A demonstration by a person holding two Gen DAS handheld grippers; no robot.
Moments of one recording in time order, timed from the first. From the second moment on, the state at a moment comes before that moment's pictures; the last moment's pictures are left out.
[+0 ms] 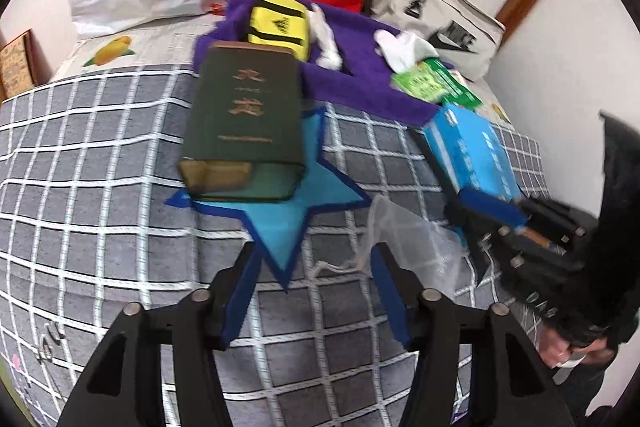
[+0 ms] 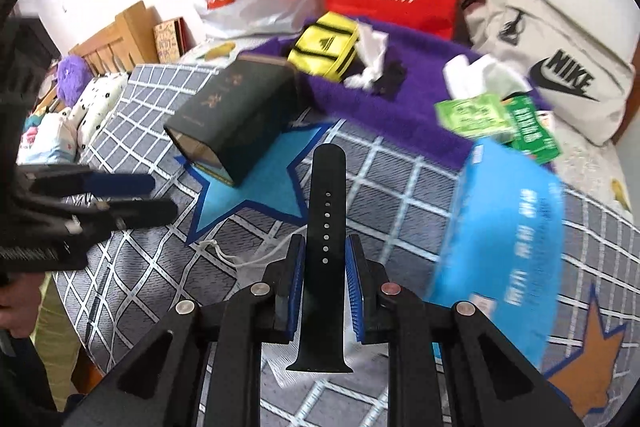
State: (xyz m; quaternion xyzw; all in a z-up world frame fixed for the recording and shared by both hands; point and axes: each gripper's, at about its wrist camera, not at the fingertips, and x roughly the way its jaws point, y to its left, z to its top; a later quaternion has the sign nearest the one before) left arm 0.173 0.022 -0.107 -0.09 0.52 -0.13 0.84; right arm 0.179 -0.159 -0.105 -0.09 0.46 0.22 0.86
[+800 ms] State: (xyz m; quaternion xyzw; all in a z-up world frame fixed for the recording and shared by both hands) left arm 0.184 -0.091 -0.153 0.01 0.55 -0.25 0.80; right arm 0.162 -0.261 -0.068 -0.05 0.41 0.14 0.90
